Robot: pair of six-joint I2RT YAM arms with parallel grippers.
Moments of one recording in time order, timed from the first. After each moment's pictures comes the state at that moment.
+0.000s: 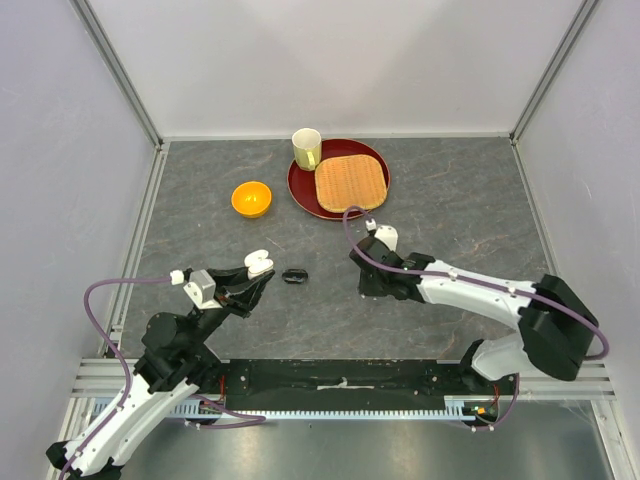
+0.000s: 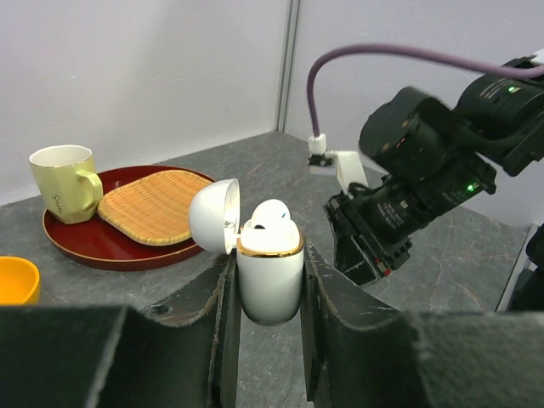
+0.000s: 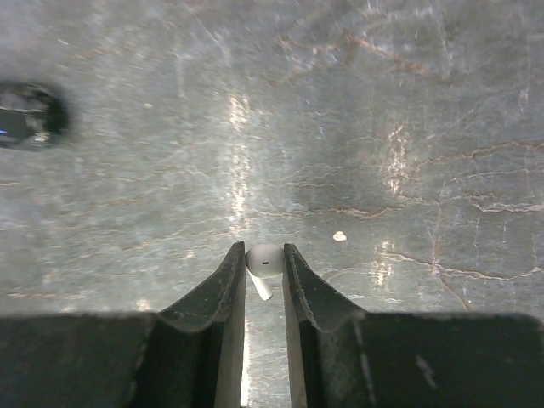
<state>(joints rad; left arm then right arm) -0.73 0.01 0.22 0.11 0.06 -0.12 0.90 1.44 0.85 -0.47 0.29 0.86</state>
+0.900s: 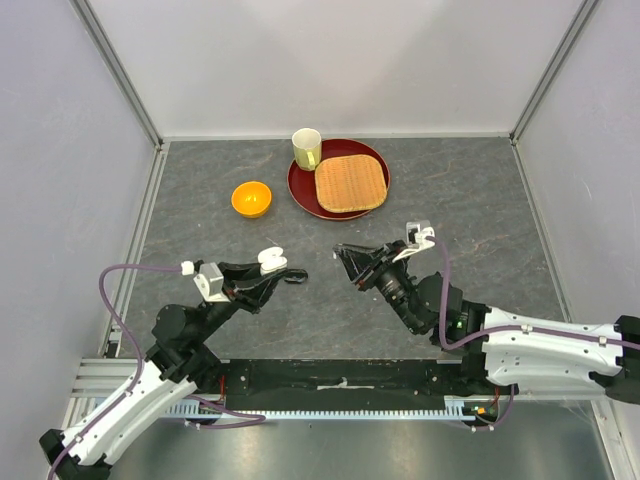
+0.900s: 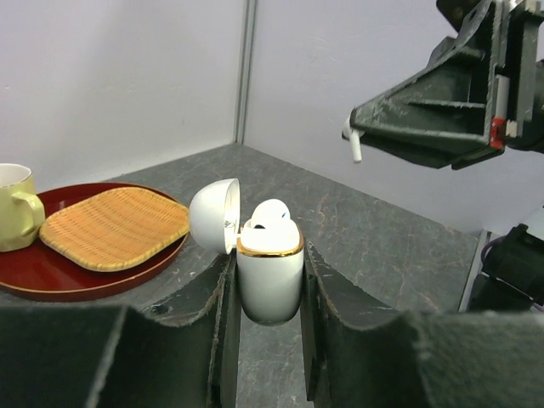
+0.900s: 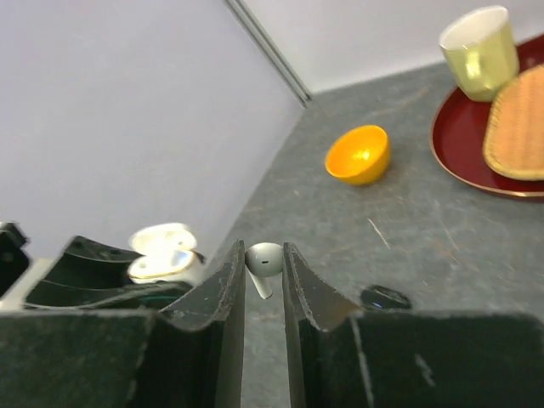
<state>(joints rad) -0.73 0.19 0.19 0.37 0.14 -0.19 1.26 0.91 0.65 0.36 0.68 0.60</state>
